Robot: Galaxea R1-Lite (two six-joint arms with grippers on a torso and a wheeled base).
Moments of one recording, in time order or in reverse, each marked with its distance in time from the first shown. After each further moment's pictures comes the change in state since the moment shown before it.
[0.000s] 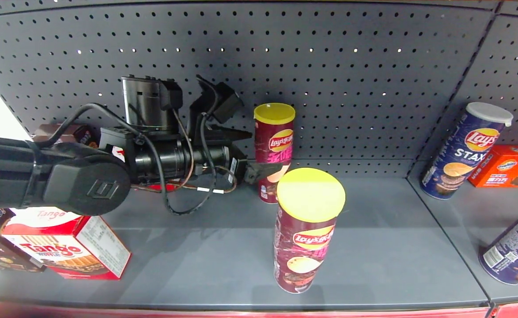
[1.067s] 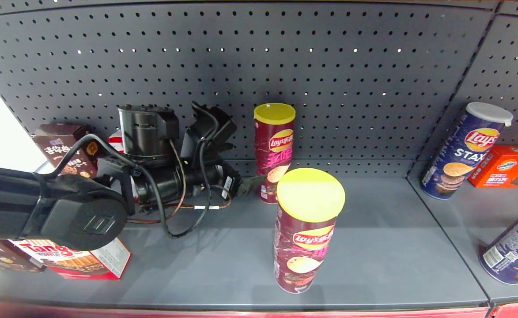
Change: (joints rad) left arm -0.008 -0.010 0.178 -0.169 0.239 0.045; right arm 0.000 0.000 0.000 0.000 0.000 0.000
